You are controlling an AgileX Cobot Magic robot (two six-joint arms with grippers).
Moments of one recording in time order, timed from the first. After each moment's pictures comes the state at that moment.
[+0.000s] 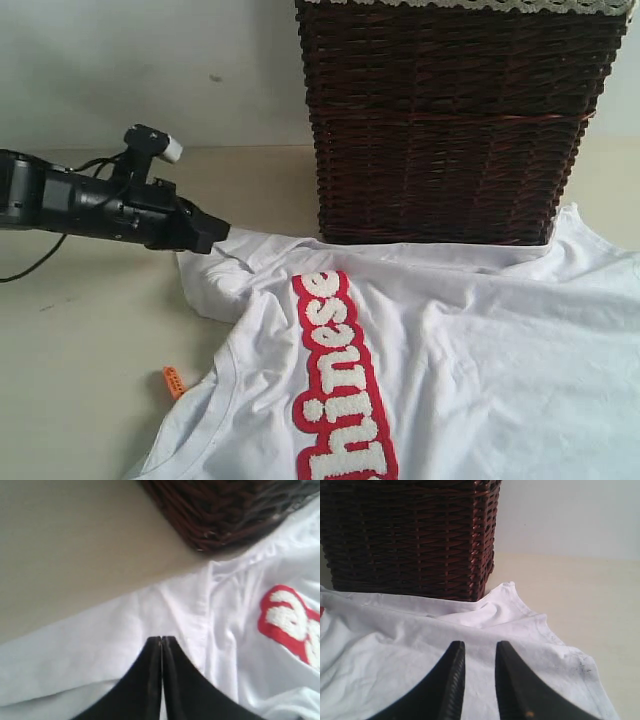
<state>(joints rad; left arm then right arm) -0.17 2.10 -1.15 -1.61 0.65 1.93 0.02 0.01 -0.01 0.04 0.34 -0.10</state>
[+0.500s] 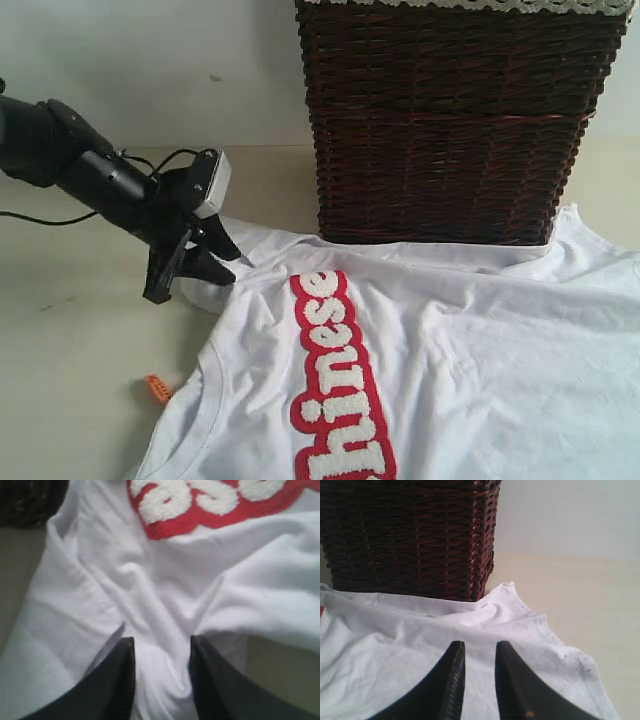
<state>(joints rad) -0.22 2.19 -1.43 -0.87 0.86 2.10 0.02 0.01 -0.01 0.04 0.34 -0.10</state>
